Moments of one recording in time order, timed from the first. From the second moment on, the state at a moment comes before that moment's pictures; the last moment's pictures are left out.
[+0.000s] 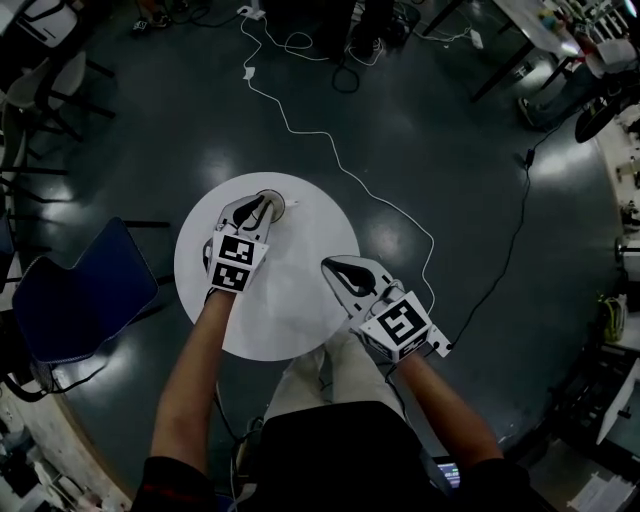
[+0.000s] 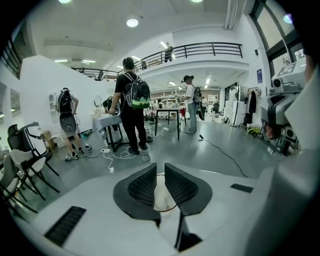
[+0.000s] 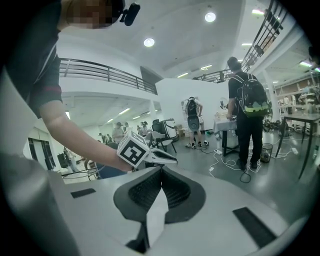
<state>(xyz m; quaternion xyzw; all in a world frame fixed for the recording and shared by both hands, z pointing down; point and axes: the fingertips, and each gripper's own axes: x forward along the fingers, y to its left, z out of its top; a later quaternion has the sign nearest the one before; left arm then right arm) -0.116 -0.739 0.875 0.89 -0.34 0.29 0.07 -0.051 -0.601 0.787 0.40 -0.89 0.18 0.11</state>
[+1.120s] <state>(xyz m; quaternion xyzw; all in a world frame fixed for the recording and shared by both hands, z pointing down) -0.226 -0.593 0.686 0.89 -0.42 0.16 0.05 -0.149 -0.525 0.641 0.37 -0.92 0.08 0.10</state>
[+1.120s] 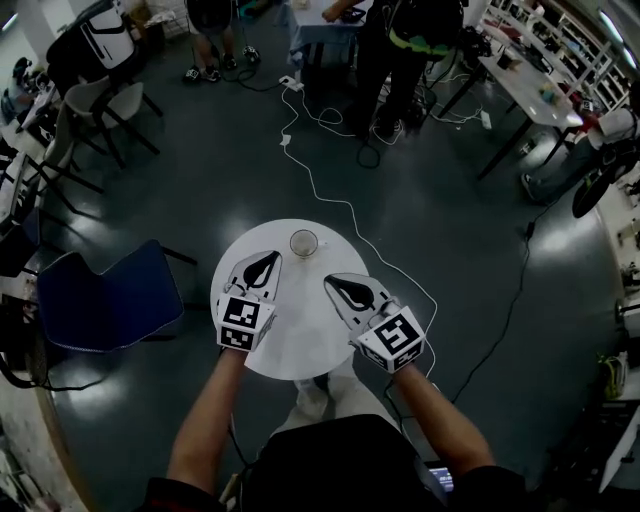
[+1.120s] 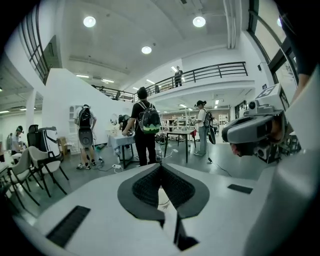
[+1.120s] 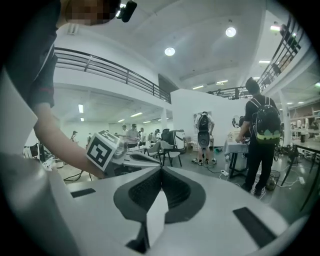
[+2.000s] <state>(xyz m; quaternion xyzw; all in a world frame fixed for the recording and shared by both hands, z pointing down) -0.287 -0.491 0.589 0.91 -0.39 0.12 0.03 -0.210 -0.493 0.546 0.38 -0.92 0.01 0.08</state>
